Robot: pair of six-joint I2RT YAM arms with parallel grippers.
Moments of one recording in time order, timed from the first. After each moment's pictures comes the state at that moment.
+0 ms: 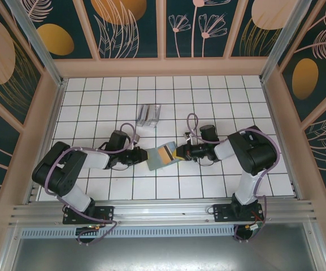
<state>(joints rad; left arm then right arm) -0.46 1.62 0.49 0.27 0.62 -0.73 0.41 1.83 0.56 0.48 -1.00 0.79</state>
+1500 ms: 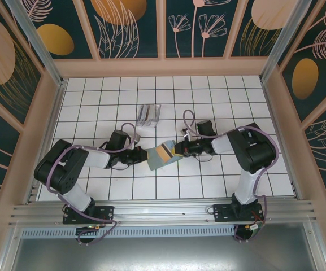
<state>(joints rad) -0.46 1.65 0.50 0.29 0.62 -0.70 0.42 1.86 0.69 0.28 -0.97 0.62</state>
